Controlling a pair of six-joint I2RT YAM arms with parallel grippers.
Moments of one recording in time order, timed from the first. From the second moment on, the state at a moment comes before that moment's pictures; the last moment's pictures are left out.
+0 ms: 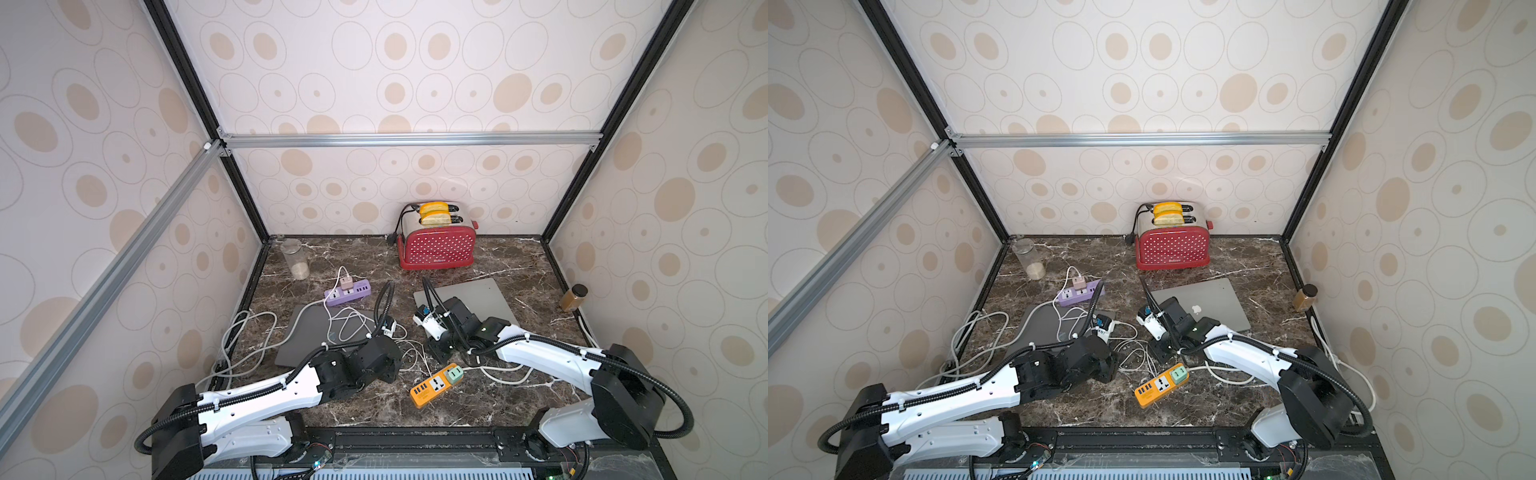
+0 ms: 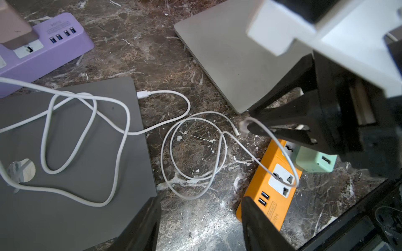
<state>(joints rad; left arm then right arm) -1.09 1.08 0.72 -0.50 -0.36 -0.63 0.87 1.46 0.88 -0.41 -0.20 0.00</state>
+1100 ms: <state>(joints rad) -1.08 1.01 0.64 -0.50 -0.36 -0.65 0.93 1.83 1.07 -0.35 -0.17 -0.04</state>
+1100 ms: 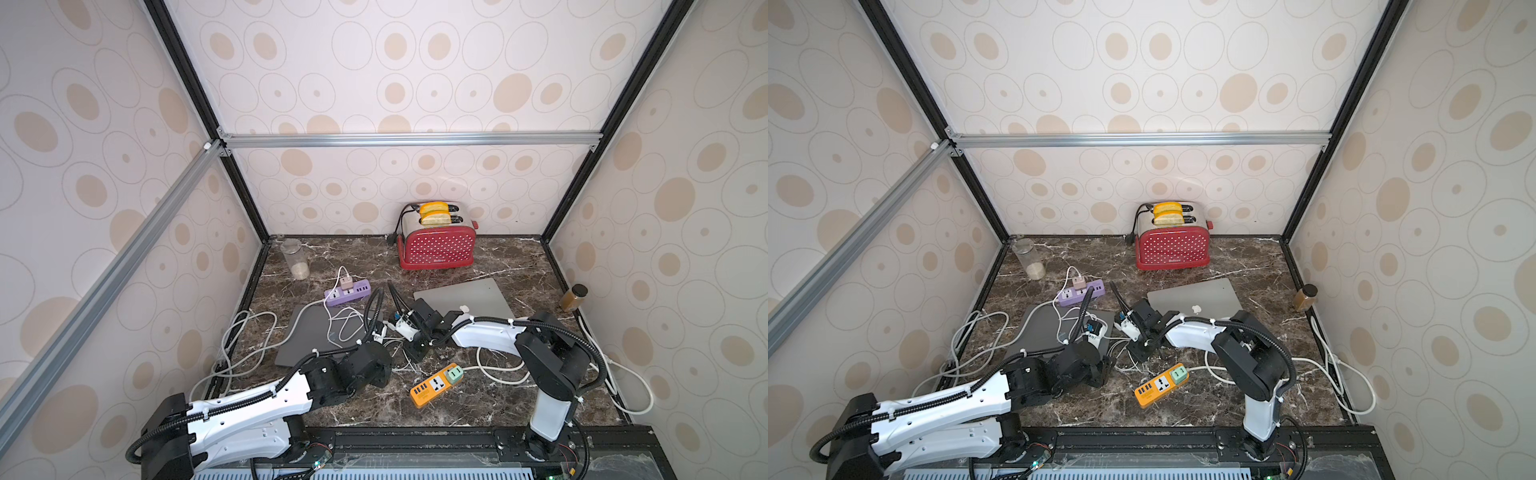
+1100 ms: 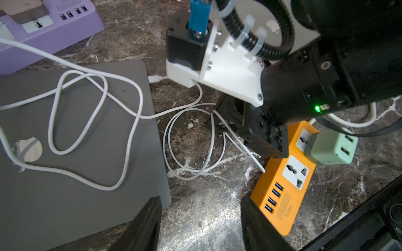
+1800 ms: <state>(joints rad) -1.07 1.05 0.62 -0.44 -0.35 -0.66 0.44 1.40 1.43 -0.81 0.24 -0.14</state>
